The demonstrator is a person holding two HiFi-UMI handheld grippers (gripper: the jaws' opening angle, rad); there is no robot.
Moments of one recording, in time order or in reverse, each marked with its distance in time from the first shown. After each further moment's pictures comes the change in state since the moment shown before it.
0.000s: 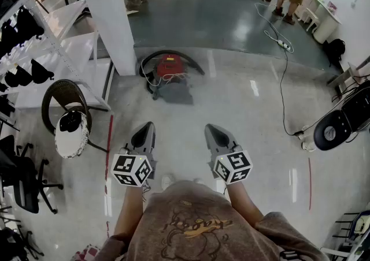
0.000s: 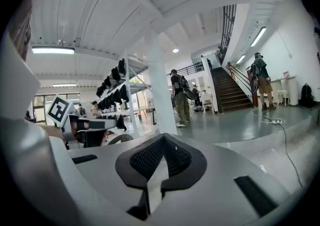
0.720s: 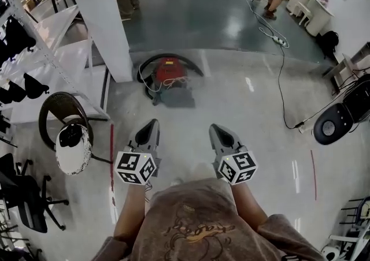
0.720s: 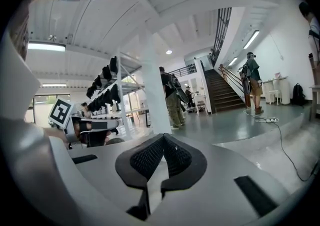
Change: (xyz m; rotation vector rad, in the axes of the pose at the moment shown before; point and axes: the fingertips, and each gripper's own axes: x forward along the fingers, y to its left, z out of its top) left arm 0.036 0.062 0.018 0.021 0.003 -0.095; right arm 0.056 0.016 0.002 0.028 -0.021 -0.088
